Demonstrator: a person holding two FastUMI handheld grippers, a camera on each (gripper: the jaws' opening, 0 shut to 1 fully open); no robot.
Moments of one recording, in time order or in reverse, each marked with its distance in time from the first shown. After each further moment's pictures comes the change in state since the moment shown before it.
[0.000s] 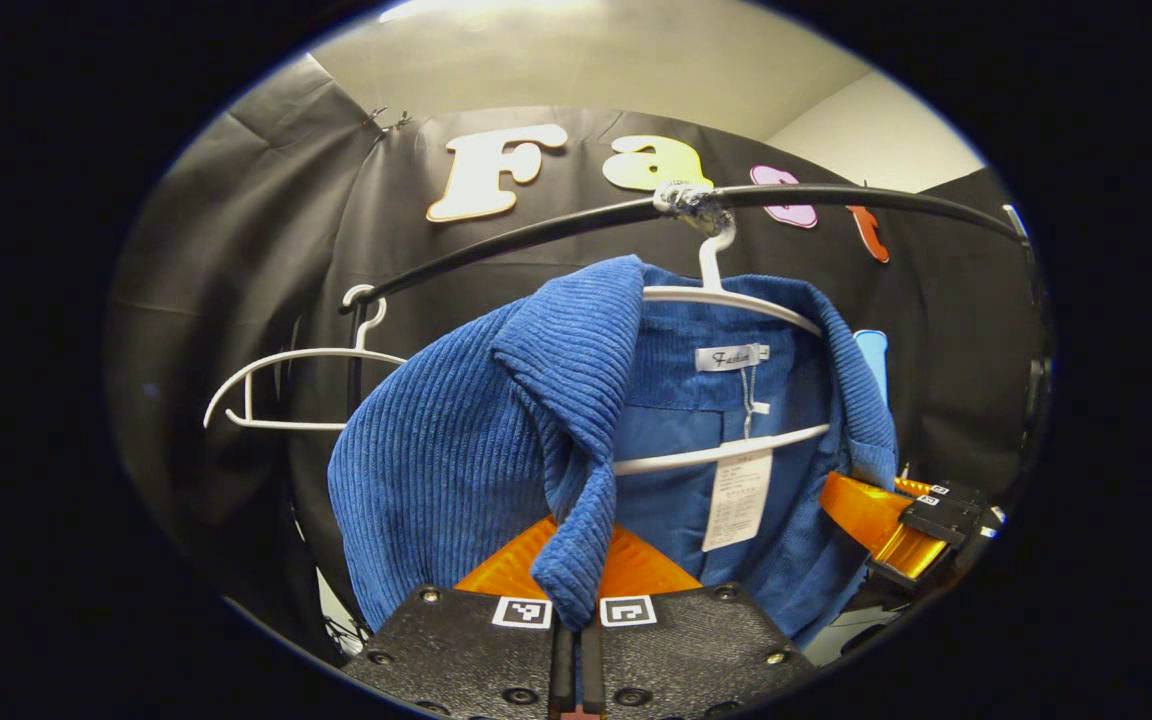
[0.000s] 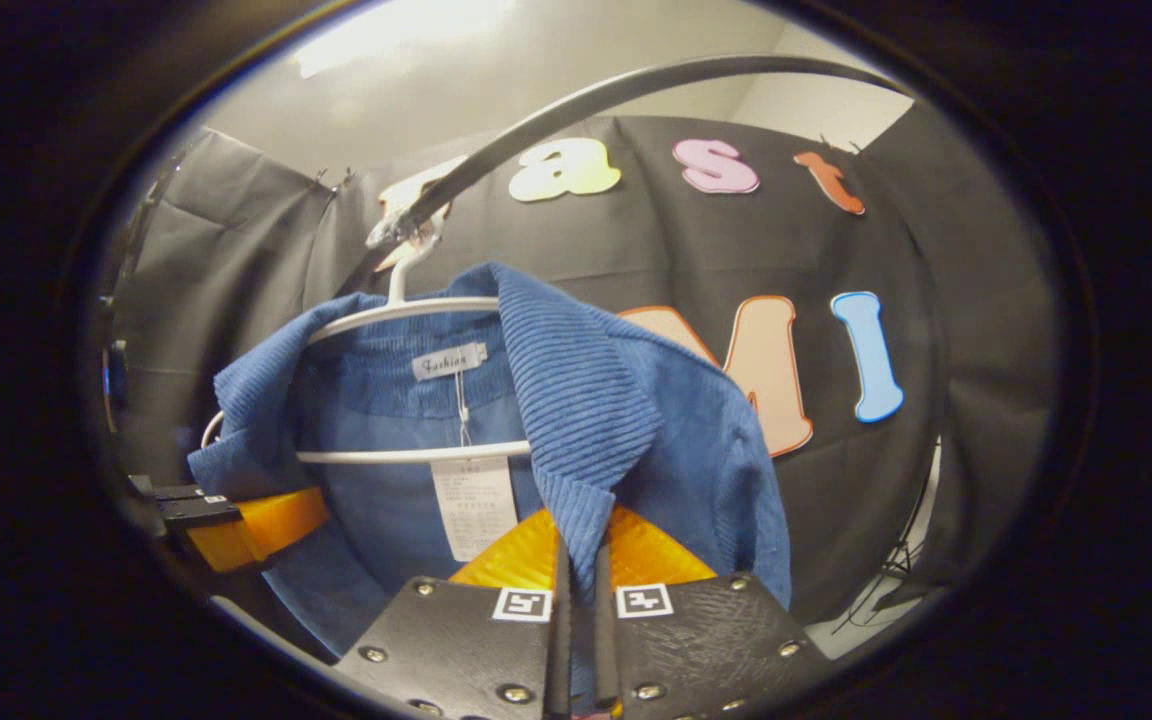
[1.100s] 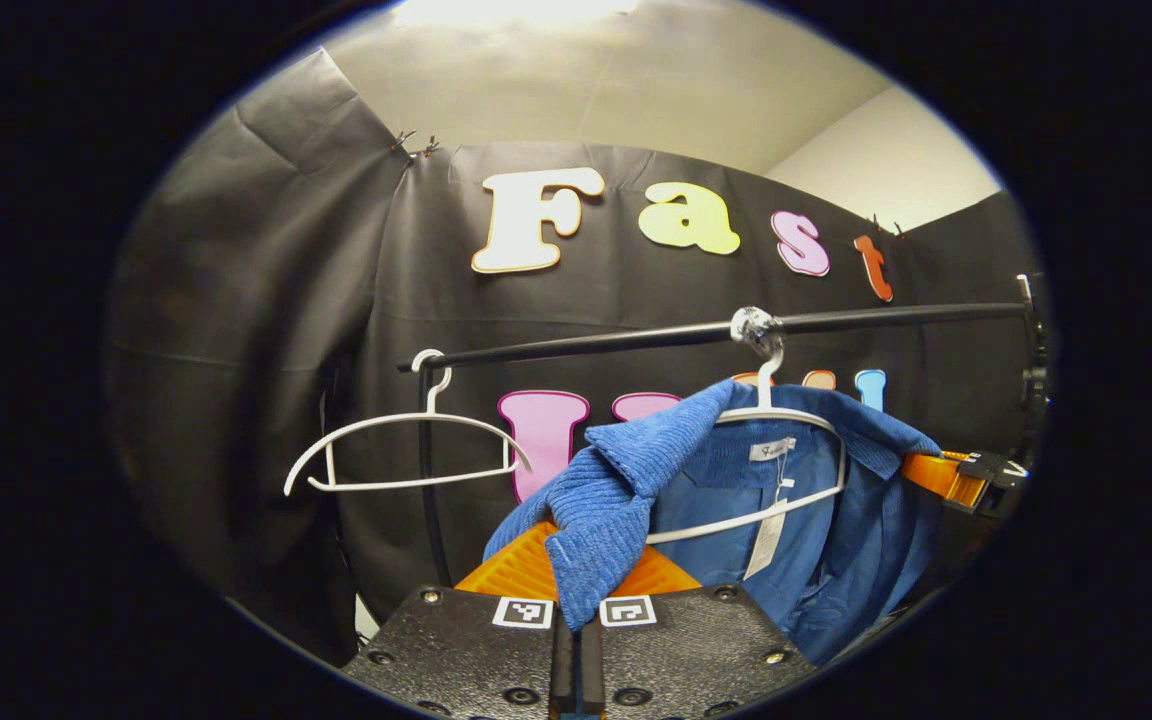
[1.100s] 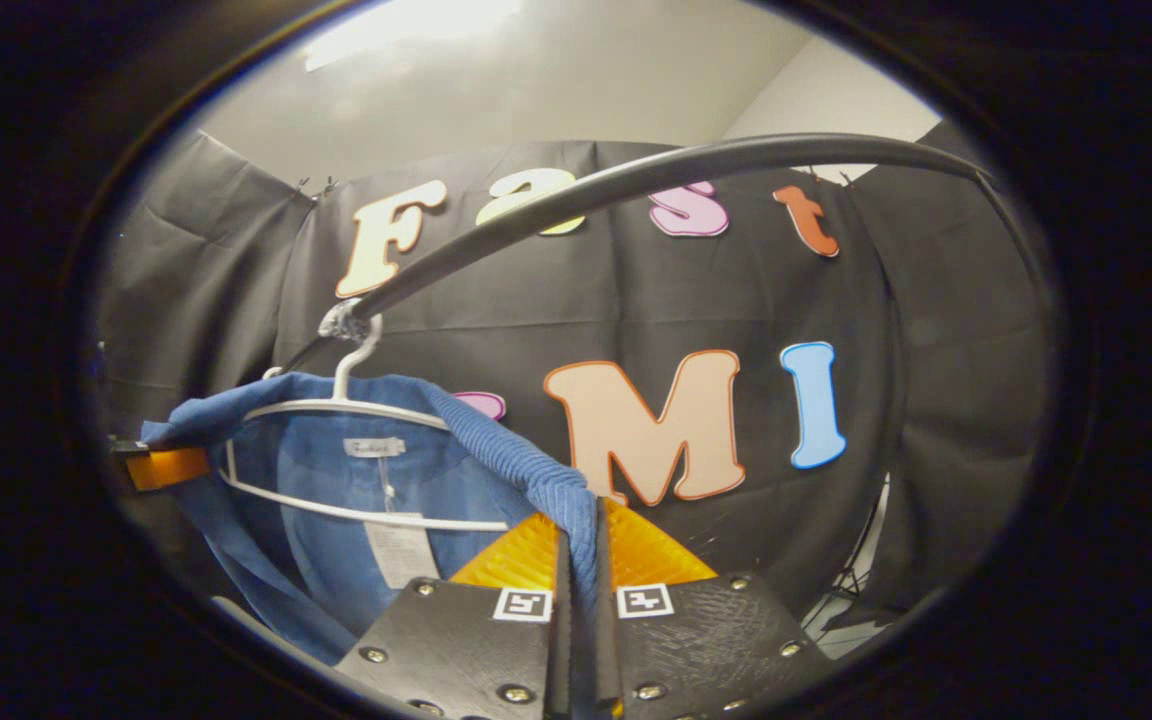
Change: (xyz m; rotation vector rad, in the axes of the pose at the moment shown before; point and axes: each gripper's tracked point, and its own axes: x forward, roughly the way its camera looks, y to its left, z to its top) left arm -0.045 0.079 0.080 -0.023 -0.078 0.007; right arm -0.025 -0.070 0.085 -0.100 -0.028 -0.114
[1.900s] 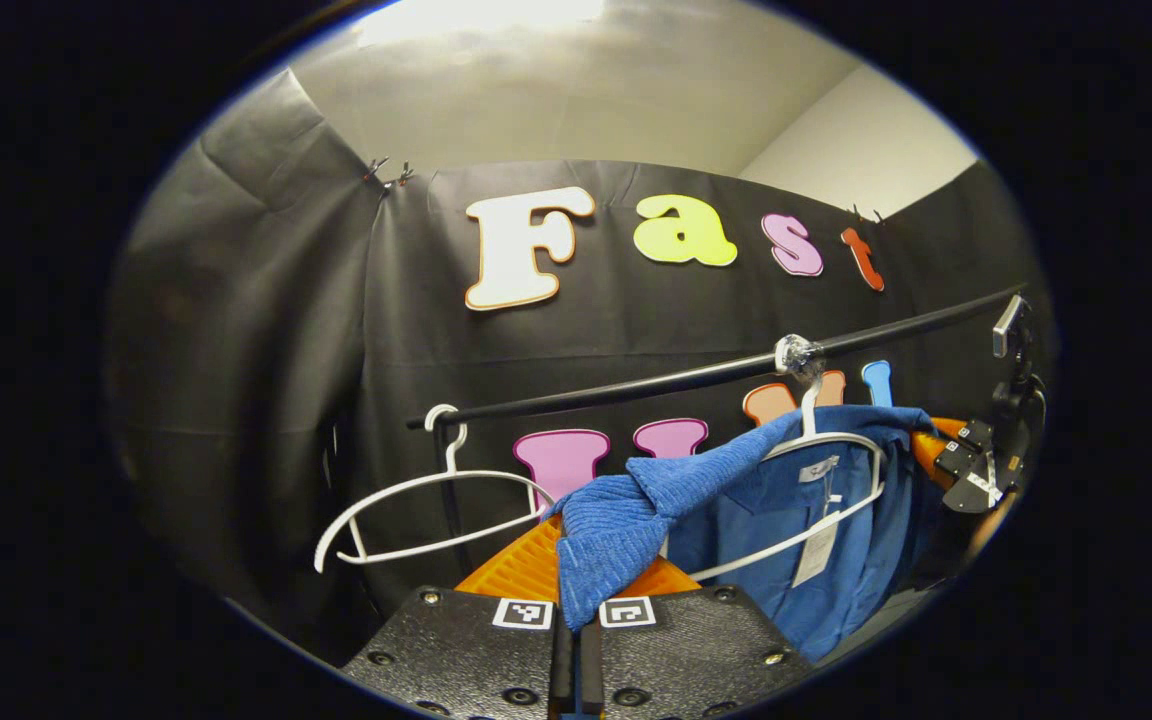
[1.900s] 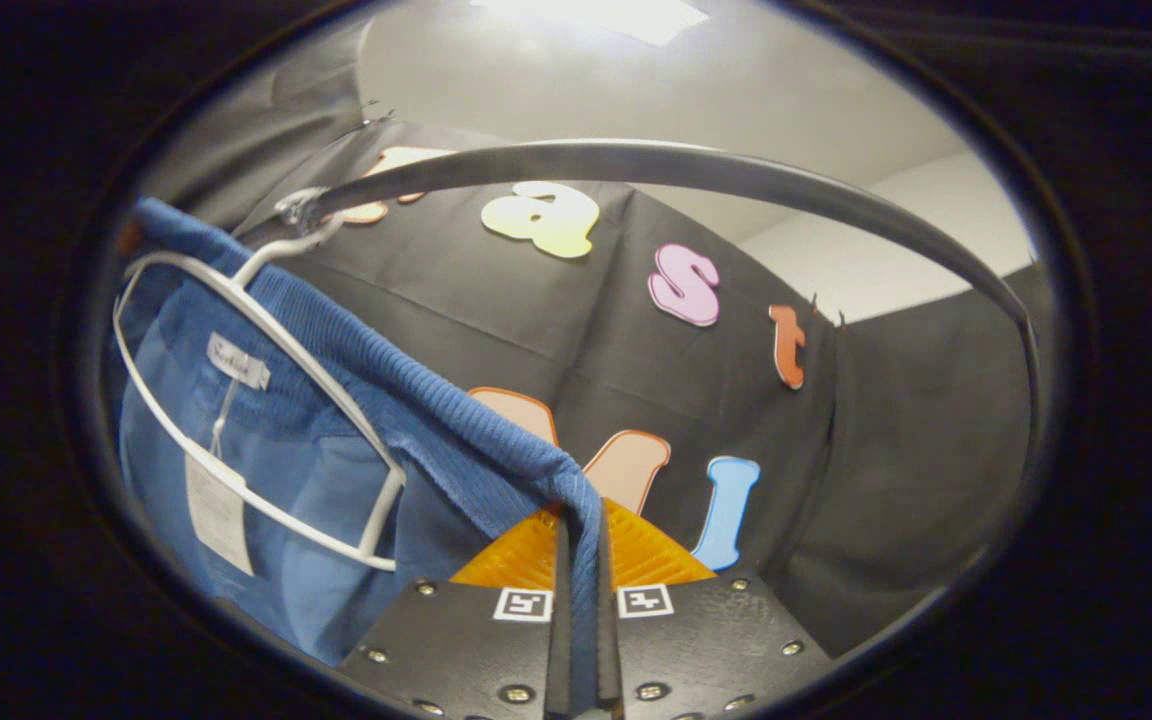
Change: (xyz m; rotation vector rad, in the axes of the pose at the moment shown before) left arm 0.033 0.042 0.039 0.176 -0.046 -0.004; right arm 0.072 -0.023 0.014 -0.472 -0.224 -0.208
